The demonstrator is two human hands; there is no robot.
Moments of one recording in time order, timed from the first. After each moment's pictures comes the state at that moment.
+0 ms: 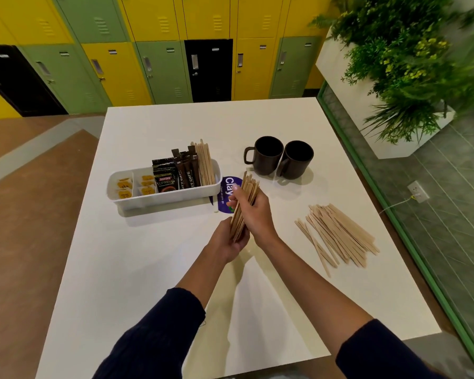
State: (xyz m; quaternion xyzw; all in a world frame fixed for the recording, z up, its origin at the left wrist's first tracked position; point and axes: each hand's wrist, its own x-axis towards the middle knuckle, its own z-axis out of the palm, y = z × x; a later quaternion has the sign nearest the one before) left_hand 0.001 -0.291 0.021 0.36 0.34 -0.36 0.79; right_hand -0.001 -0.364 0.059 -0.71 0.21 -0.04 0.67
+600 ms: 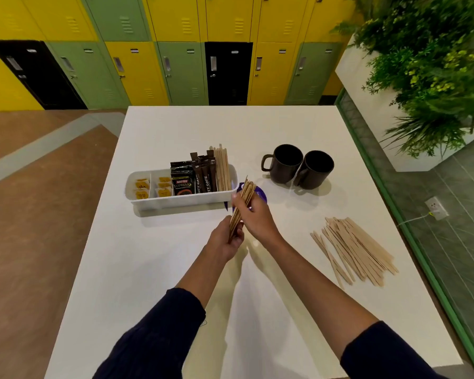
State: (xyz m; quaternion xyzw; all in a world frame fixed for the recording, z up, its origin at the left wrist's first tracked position) left_hand 0.028 -0.266 0.013 0.34 0.38 -0.27 0.81; right_hand 0.022 -0.348 0.050 -0.79 0.12 0.03 0.60
